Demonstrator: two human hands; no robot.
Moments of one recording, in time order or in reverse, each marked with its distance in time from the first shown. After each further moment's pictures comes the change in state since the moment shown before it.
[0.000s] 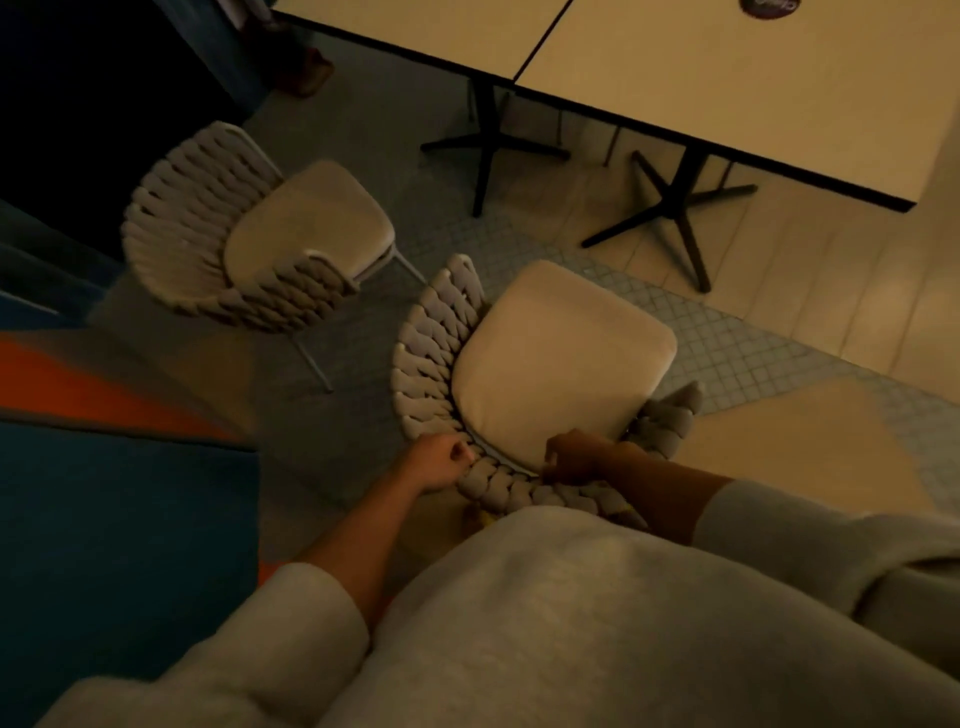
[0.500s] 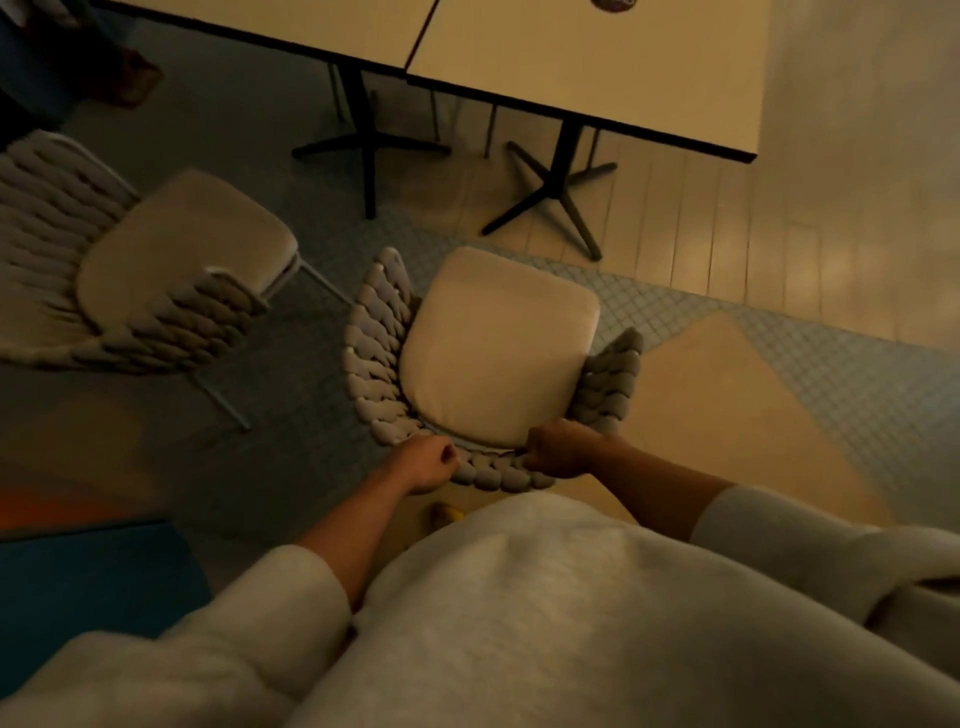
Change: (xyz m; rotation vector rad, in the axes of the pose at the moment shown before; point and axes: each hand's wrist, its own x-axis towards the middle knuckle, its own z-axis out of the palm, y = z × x) left_hand 0.021 -0.048 0.004 0.253 -0.128 0.292; right_hand -0.038 -0.067 0.037 0.119 0.146 0.248
